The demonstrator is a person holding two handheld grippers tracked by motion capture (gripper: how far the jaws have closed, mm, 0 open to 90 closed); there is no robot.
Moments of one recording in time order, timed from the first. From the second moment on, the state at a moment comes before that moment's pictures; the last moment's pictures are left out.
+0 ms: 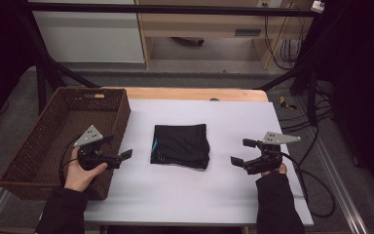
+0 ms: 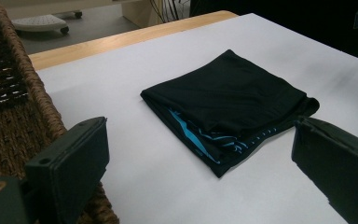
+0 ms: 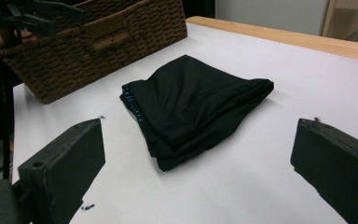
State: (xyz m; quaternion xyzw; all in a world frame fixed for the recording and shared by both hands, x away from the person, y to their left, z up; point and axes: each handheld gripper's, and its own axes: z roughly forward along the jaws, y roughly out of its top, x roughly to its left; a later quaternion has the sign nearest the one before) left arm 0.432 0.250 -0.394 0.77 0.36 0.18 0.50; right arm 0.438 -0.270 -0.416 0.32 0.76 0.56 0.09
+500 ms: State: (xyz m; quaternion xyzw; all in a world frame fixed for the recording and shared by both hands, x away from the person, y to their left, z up) left arm 0.433 0.249 -0.390 0.77 0.36 0.18 0.49; right arm 0.438 -0.270 -0.416 0.32 0.76 0.56 0.09
